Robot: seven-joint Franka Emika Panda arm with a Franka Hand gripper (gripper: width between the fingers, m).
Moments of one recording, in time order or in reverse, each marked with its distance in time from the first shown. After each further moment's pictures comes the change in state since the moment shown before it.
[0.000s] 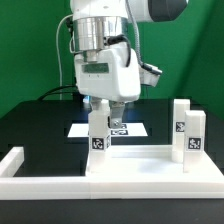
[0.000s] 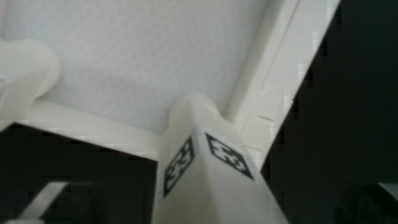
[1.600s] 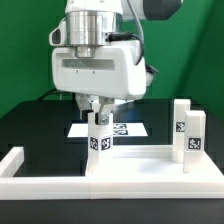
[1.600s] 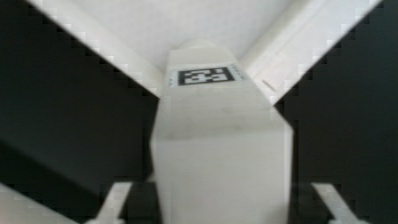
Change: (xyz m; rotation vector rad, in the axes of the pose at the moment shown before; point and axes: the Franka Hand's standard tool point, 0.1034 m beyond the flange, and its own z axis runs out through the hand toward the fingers) arm 0.021 -0.003 -0.008 -0.066 0.019 -0.014
